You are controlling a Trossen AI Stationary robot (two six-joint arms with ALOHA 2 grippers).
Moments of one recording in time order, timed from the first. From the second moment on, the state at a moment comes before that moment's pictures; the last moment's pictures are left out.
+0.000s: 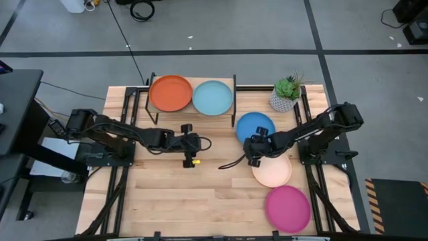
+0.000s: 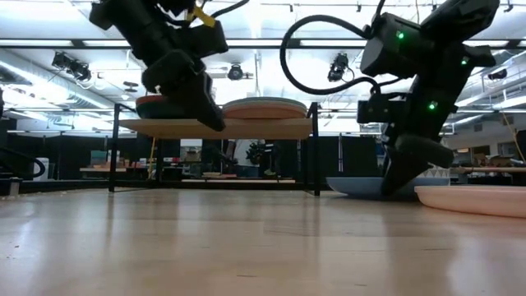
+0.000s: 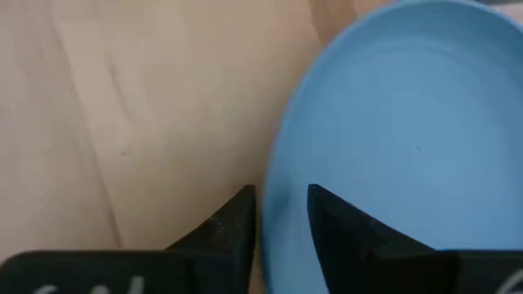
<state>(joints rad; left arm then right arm) -0.12 1.49 0.87 -0.23 -0.33 0.00 0.15 1.55 0.68 -0.38 0.44 0.33</state>
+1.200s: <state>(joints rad) -0.10 1.41 1.13 -0.37 -0.46 0.49 0.23 1.42 1.26 -1.16 0.61 0.23</state>
